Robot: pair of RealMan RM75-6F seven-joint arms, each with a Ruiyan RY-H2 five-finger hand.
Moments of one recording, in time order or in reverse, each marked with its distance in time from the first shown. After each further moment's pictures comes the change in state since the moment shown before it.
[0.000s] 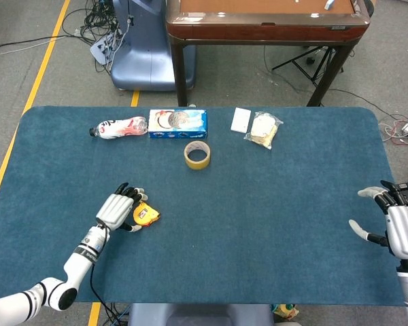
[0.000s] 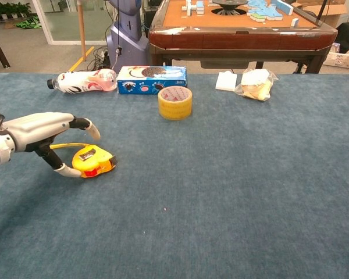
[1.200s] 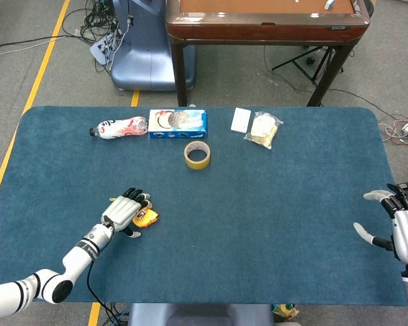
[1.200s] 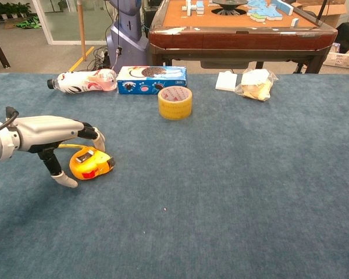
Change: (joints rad) left arm -0.112 0.125 0.046 -0.154 -0.135 -0.161 0.147; right arm -0.028 -0.002 -0.006 0.004 -0.011 0.028 0.016
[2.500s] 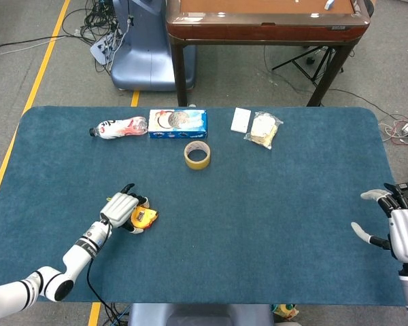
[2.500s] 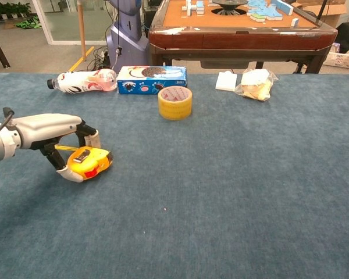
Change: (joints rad) left arm 0.017 -0.070 0.017 0.161 0.134 0.083 -0.249; right arm 0.009 0.001 0.005 -0.017 0.002 -0.017 -0.024
